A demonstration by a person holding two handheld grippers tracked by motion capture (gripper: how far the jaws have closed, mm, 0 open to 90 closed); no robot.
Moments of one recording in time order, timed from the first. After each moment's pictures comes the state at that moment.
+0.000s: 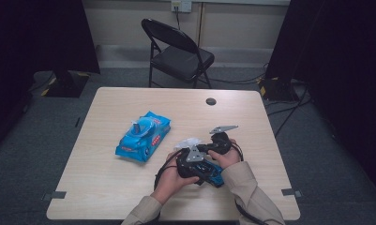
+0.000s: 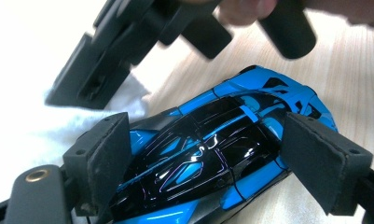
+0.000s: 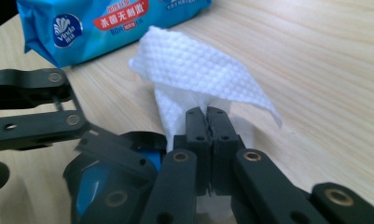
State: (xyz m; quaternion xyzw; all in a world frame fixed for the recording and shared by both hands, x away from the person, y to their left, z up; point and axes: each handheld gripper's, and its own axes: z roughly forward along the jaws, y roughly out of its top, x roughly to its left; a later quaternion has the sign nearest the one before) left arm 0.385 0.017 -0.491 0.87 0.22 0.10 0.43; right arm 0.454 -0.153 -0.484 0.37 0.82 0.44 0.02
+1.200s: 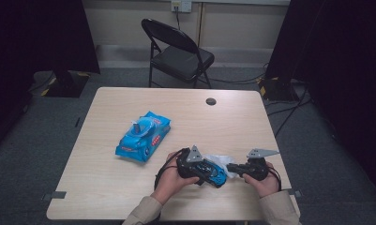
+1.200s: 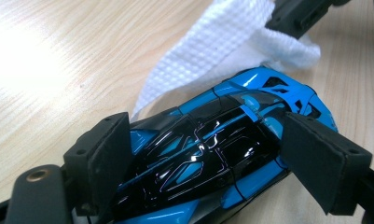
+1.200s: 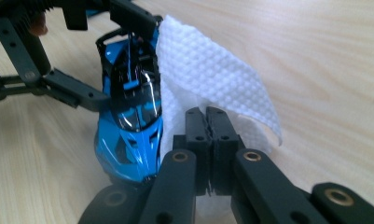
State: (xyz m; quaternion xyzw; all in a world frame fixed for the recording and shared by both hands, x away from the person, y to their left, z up) left arm 0.384 0.016 -0.491 0.87 0.22 0.10 0.43; right arm 0.371 -0.257 -0.490 0.38 0.80 0.45 0.05
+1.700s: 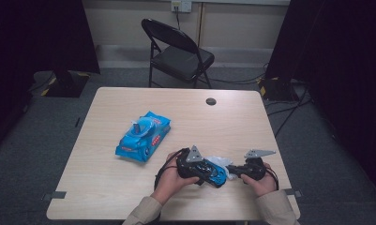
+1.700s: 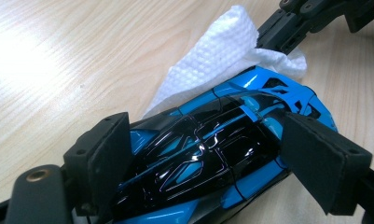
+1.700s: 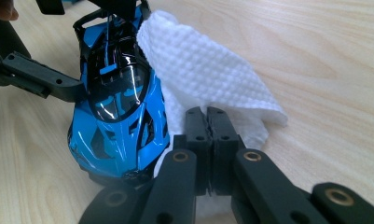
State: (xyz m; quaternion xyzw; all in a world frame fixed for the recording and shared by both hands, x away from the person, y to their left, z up) left arm 0.385 0.017 -0.491 0.87 0.22 0.10 0.43; right arm 0.379 -0.255 -0.506 0.39 0.81 0.44 0.03
